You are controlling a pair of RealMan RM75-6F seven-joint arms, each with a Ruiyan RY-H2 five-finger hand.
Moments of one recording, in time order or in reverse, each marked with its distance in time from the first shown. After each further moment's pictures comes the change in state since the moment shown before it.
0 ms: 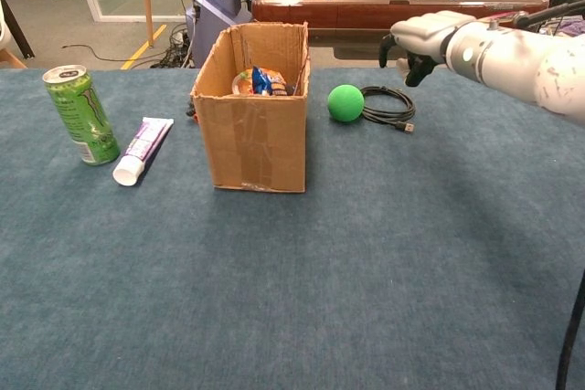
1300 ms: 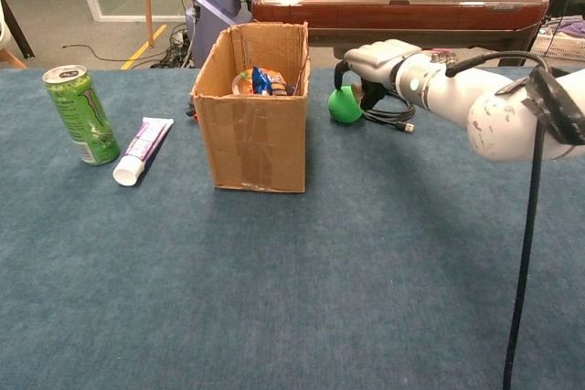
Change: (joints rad) left arm 0.002 0.009 -0.001 0.004 -0.006 -0.005 -0.026; right arm 0.082 -0.215 -0.008 0.339 -0.244 -0.113 0.286
